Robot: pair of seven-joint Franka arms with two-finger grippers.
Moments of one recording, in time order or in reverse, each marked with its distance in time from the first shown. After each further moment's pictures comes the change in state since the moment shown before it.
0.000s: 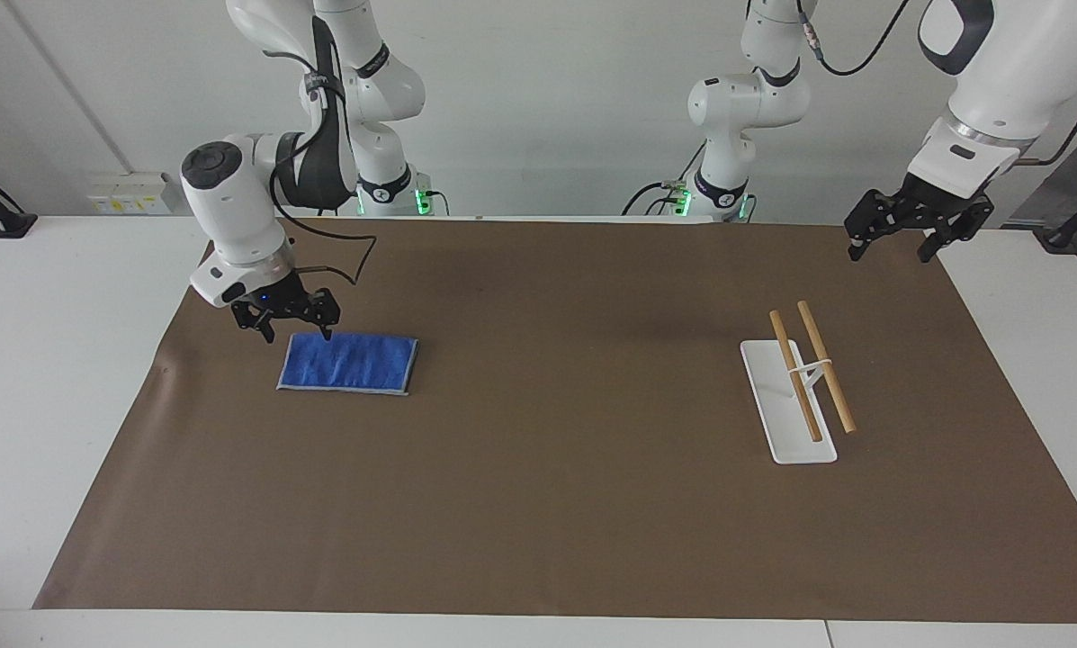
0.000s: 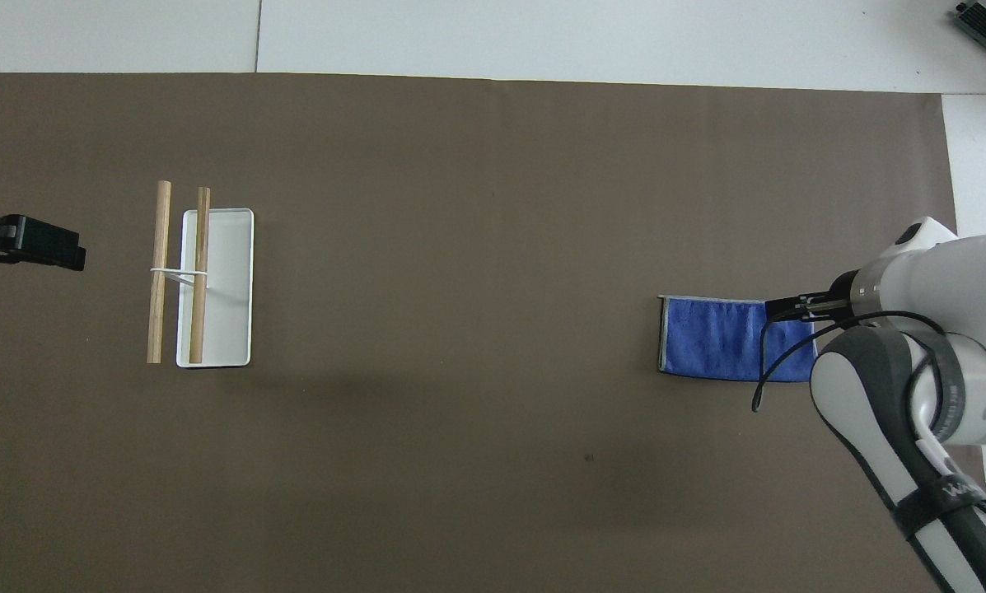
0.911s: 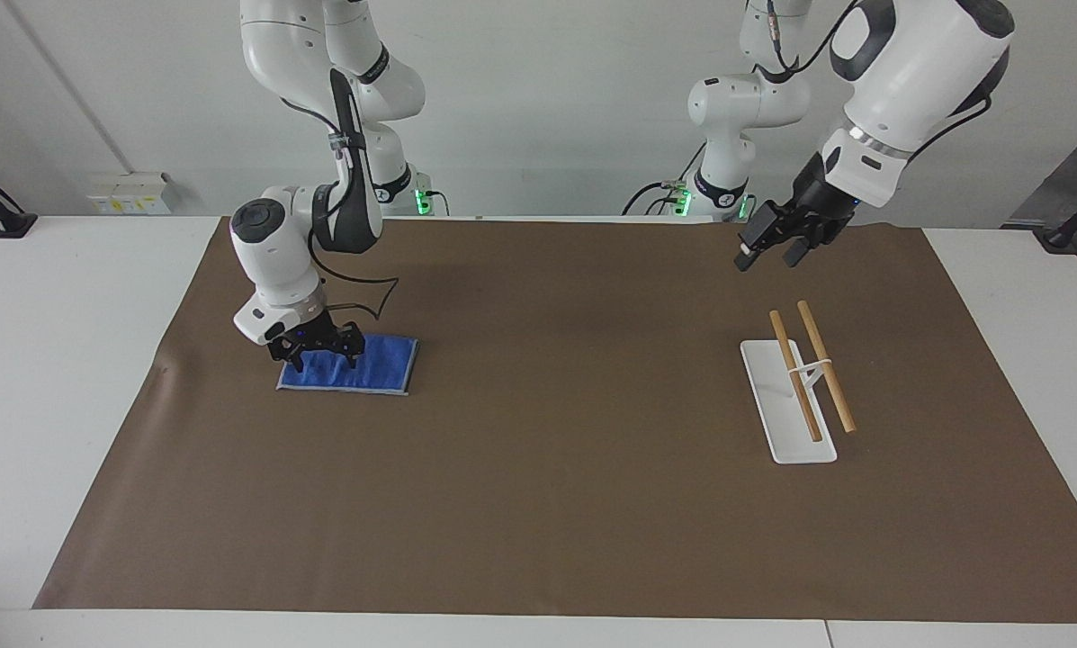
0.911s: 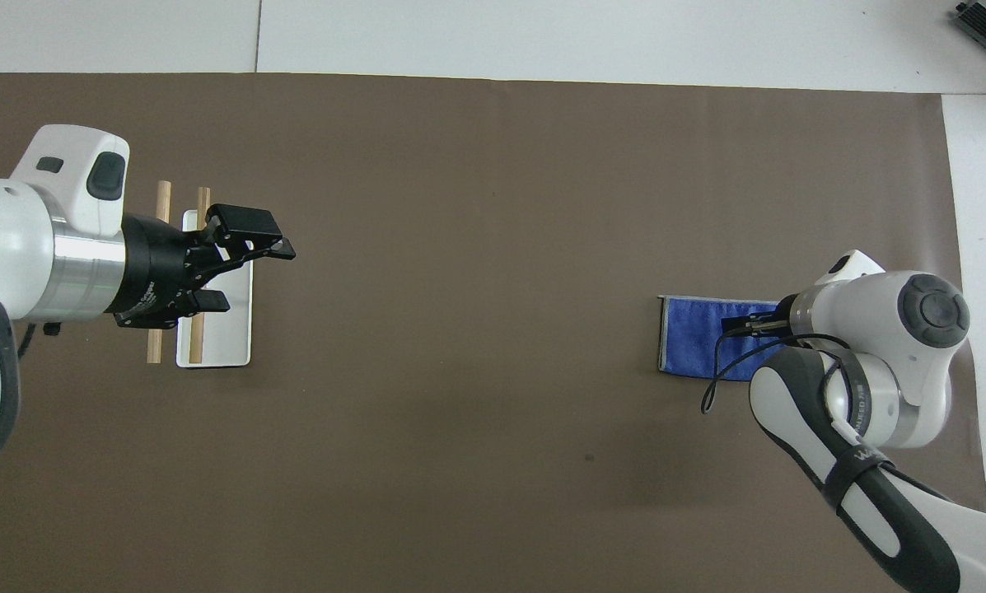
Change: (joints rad) left arm -0.004 -0.129 -0.185 -0.316 -0.391 0.362 -0.722; right arm 0.023 0.096 -0.003 -0.116 0.055 0.215 -0.001
